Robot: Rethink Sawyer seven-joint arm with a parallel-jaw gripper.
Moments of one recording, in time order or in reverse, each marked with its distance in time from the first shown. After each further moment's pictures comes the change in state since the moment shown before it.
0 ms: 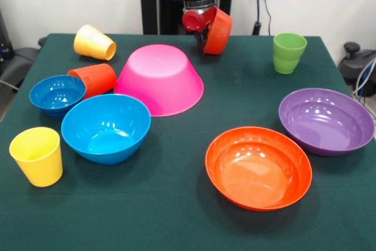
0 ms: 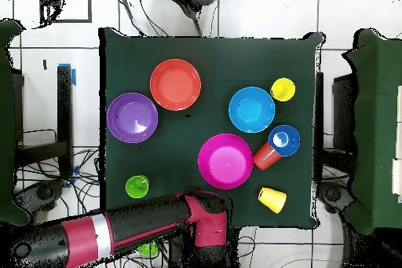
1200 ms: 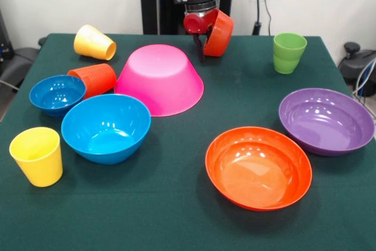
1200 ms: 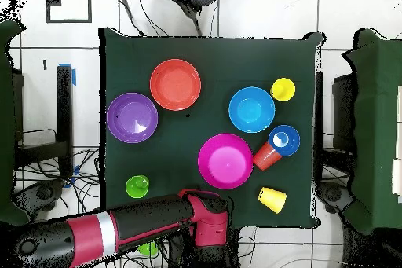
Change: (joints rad) arm -0.016 -0.008 0.031 -0.001 0.009 0.000 0.000
